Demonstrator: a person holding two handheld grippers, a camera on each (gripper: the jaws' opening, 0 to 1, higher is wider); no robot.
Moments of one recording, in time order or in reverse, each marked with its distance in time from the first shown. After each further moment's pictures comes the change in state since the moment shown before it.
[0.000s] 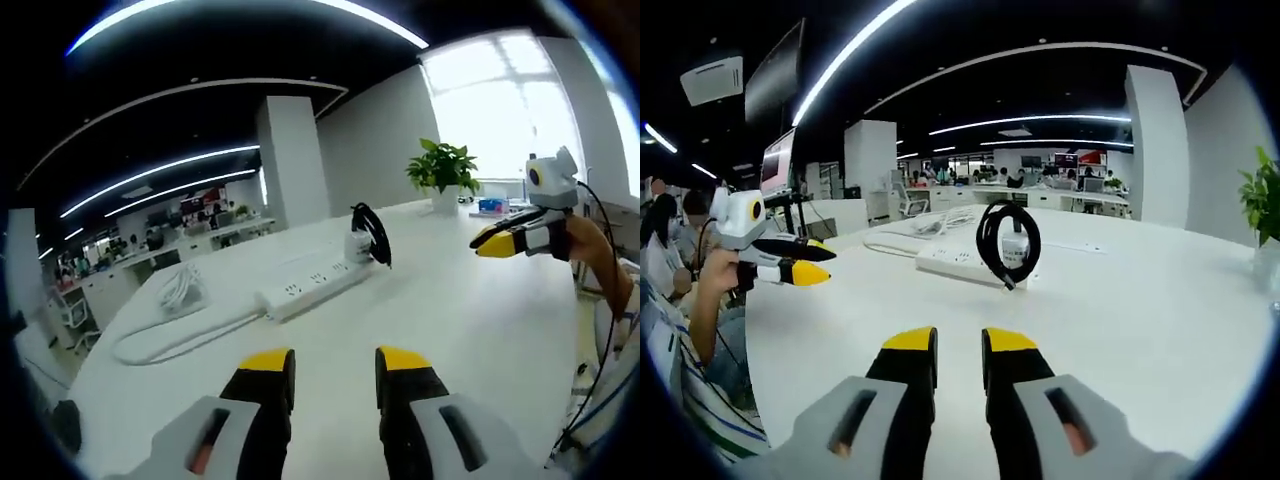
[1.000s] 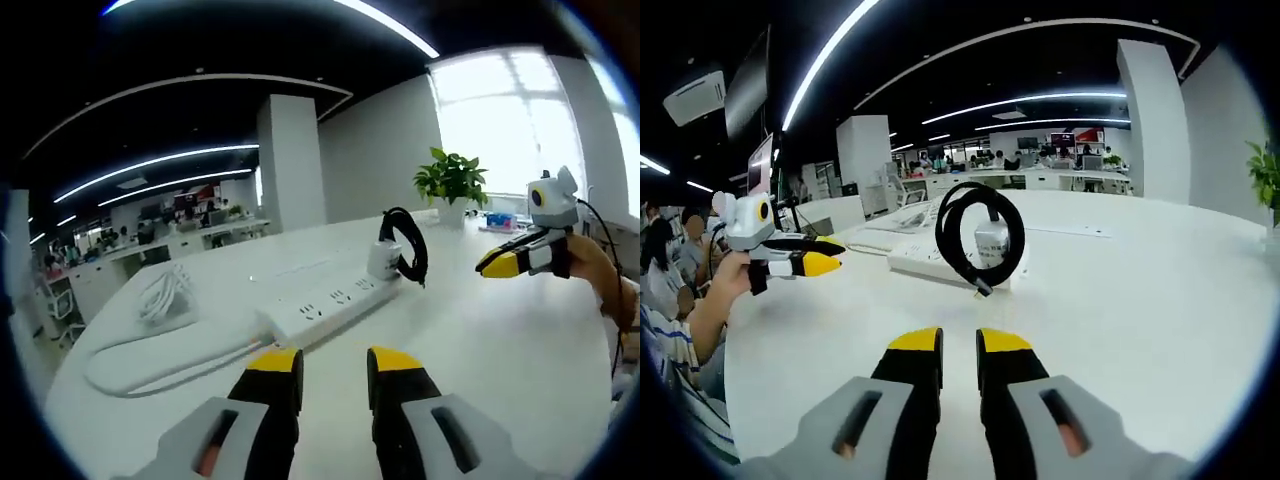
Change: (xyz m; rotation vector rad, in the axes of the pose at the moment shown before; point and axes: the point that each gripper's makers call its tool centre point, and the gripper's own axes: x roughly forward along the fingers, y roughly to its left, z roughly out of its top) left arm 0.064 0.031 0.014 -0.047 -0.028 -0.044; right arm 0.052 -0.040 -0.001 0.083 0.065 0.025
